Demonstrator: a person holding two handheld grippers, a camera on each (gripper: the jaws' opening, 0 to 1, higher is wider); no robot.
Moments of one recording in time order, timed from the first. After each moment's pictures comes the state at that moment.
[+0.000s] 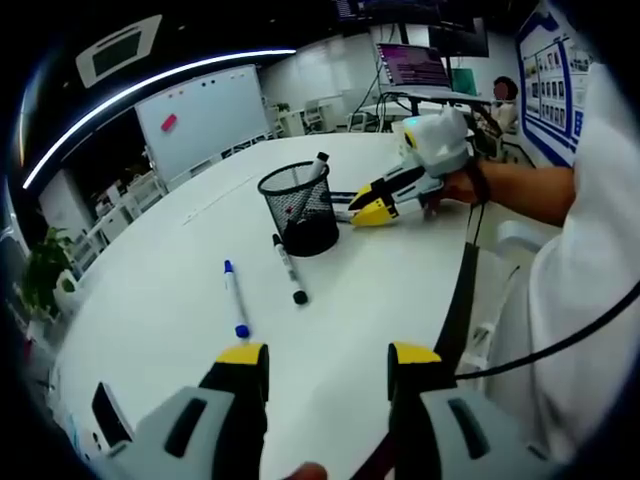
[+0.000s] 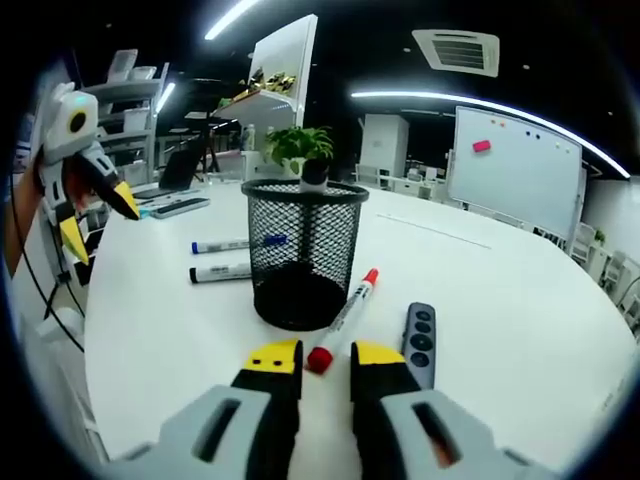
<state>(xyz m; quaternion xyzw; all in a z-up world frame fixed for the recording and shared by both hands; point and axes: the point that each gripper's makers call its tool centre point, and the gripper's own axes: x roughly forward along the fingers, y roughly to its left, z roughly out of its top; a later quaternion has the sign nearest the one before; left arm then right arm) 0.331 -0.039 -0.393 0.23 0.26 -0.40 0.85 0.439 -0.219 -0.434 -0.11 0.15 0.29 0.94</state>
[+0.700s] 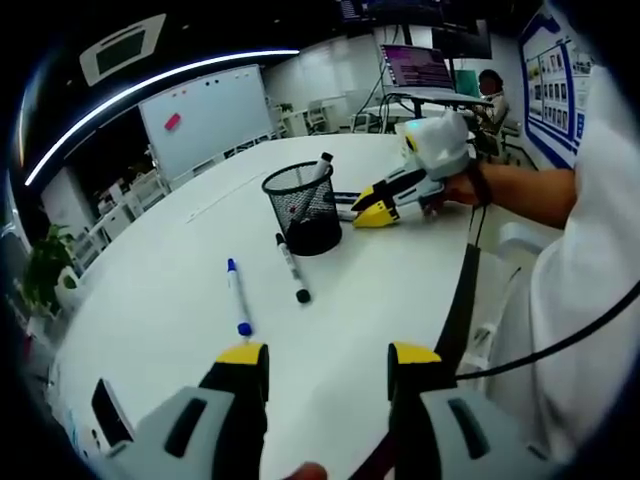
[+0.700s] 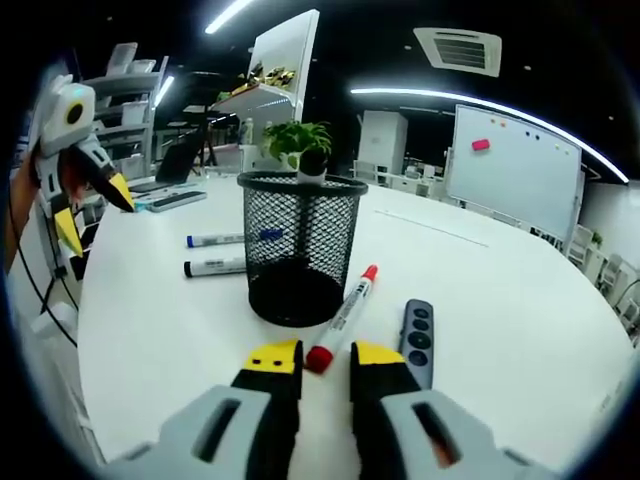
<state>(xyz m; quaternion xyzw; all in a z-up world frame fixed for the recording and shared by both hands) 0.331 -0.037 -0.391 0.22 0.26 -0.39 0.85 0.443 -0.222 -0.438 -0.12 0.16 0.28 0.94</state>
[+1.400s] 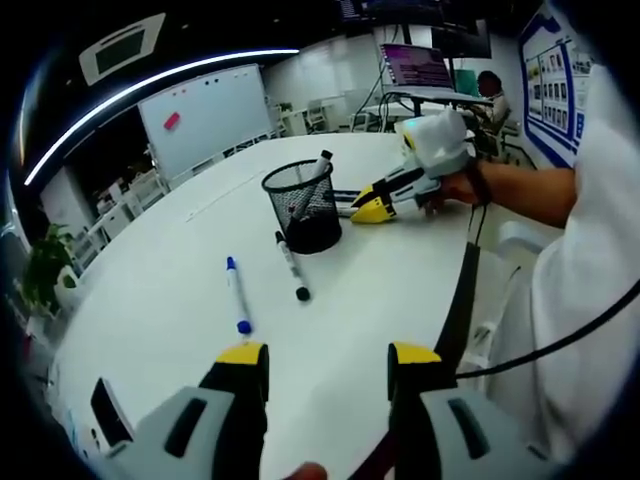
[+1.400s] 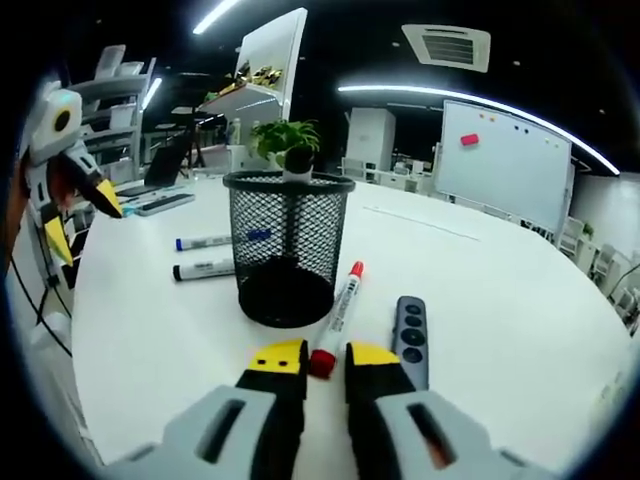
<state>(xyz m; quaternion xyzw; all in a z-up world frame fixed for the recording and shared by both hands) 0.331 -0.036 -0.394 0.22 0.26 -0.39 0.85 0.447 -0.227 -0.439 -0.11 0.17 0.25 0.95</state>
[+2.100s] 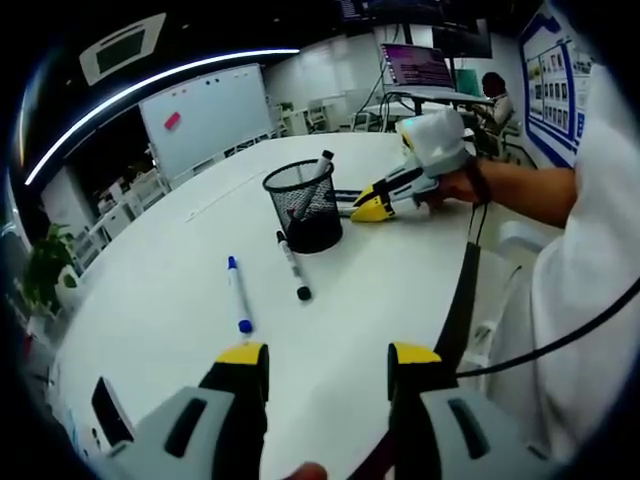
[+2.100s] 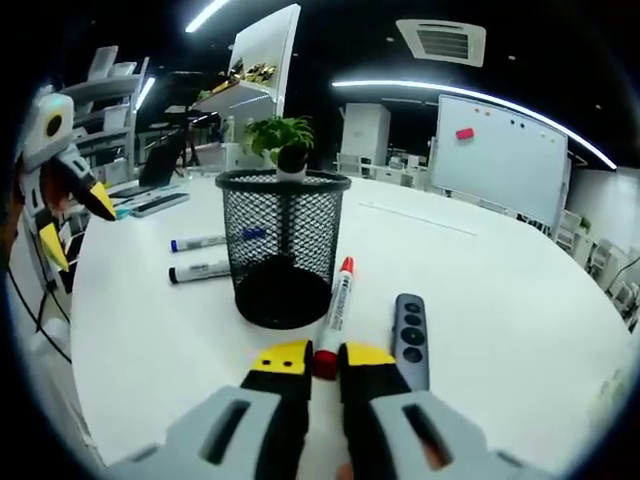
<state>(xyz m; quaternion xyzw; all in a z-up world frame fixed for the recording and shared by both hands) 0.330 -0.035 -0.392 0.22 0.26 -0.39 0.85 0.448 -0.227 -0.439 -0.11 0.18 0.24 0.95</state>
